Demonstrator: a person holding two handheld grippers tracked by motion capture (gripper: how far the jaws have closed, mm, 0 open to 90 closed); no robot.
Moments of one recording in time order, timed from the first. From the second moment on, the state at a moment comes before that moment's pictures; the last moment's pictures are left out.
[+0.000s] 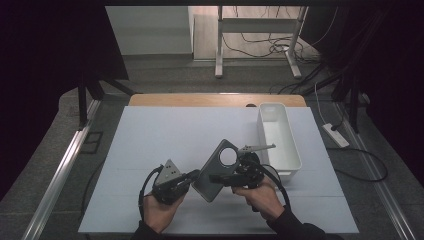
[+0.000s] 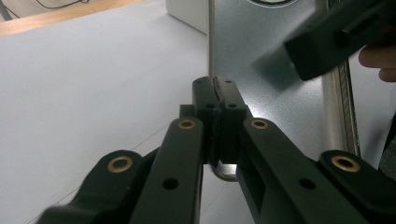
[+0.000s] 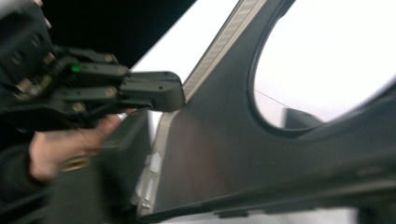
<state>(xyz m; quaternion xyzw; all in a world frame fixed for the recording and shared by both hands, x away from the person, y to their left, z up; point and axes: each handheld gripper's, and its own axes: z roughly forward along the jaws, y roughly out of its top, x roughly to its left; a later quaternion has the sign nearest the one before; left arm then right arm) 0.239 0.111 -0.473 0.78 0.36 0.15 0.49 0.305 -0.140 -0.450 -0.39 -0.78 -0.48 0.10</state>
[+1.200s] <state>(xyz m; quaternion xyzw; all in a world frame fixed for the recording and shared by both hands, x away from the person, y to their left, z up) 0.254 0.137 -0.481 0.75 0.36 0.04 0.55 0.308 -0.156 -0.452 -0.37 -0.75 -0.52 0.15</state>
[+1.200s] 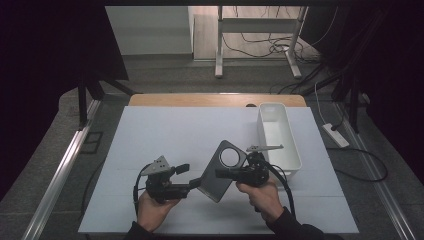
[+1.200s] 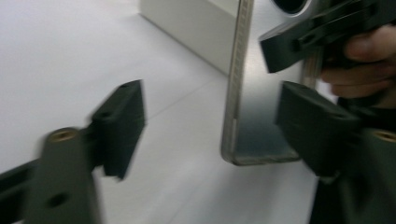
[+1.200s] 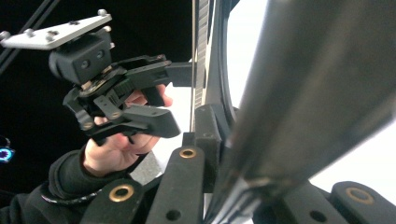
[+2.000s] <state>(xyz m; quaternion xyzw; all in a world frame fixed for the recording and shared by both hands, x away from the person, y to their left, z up) 0.258 0.134 -0.498 0.79 0.28 -0.04 0.55 0.299 -0.154 -0.441 -0.26 -0.81 -0.51 0.10</state>
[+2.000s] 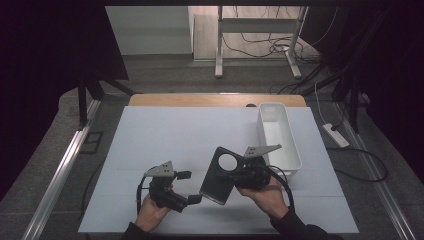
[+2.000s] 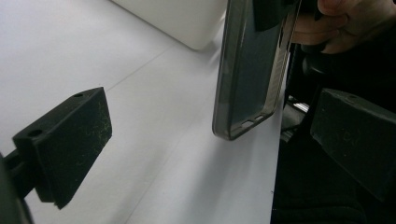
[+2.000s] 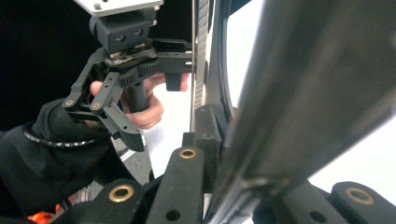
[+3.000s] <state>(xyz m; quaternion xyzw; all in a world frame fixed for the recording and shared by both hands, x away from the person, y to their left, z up) 0.250 0.110 -0.488 0.82 0.22 -0.09 0.52 0.286 -0.139 -0.437 -0.16 -0.83 -0.51 0.13</state>
